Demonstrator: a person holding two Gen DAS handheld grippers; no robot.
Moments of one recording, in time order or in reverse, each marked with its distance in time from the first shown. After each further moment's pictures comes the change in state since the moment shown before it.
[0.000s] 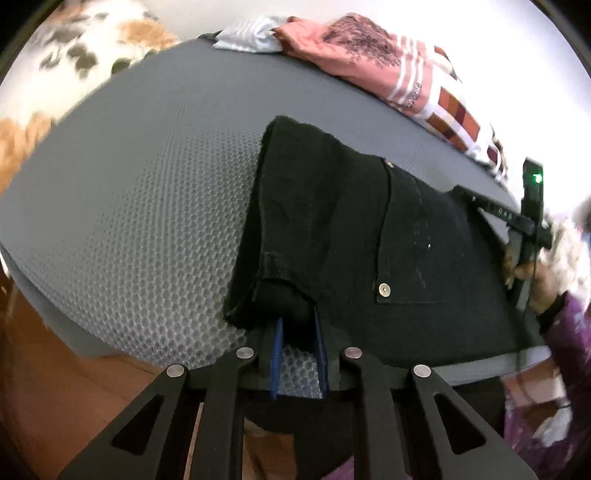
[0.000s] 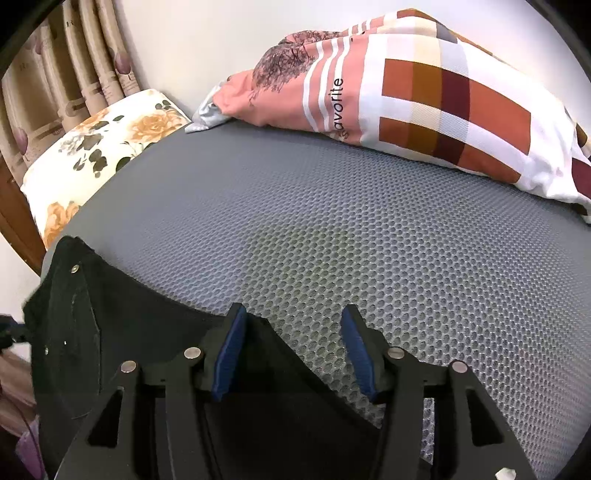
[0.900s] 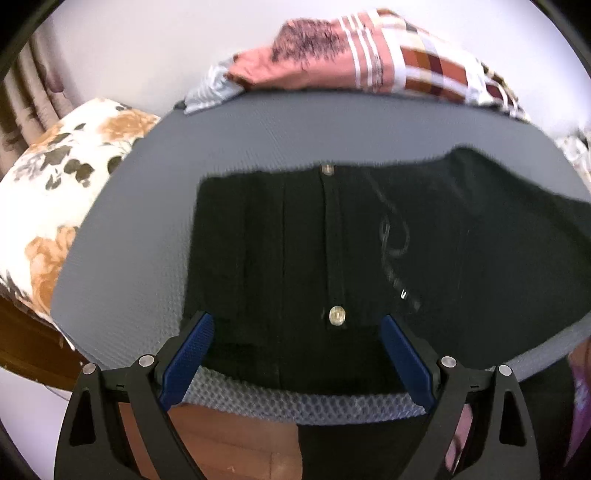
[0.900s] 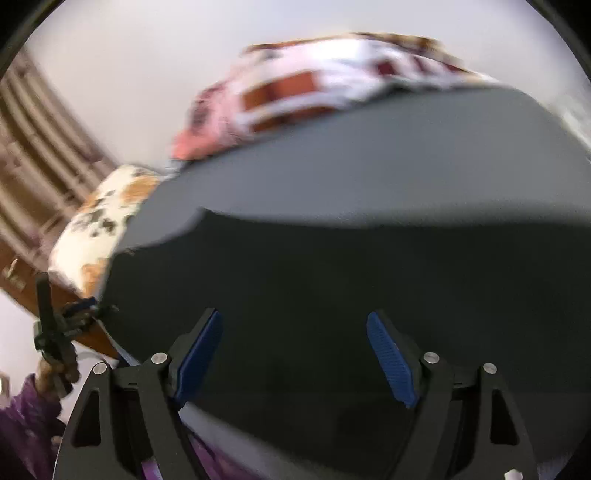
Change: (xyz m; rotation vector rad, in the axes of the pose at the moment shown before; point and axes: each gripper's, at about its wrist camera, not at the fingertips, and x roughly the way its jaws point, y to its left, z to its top) left arm 0.025 -0.101 -0.007 0.312 -0.073 0.342; right arm -0.214 -0.079 -0.201 0.469 -0.060 -0.011
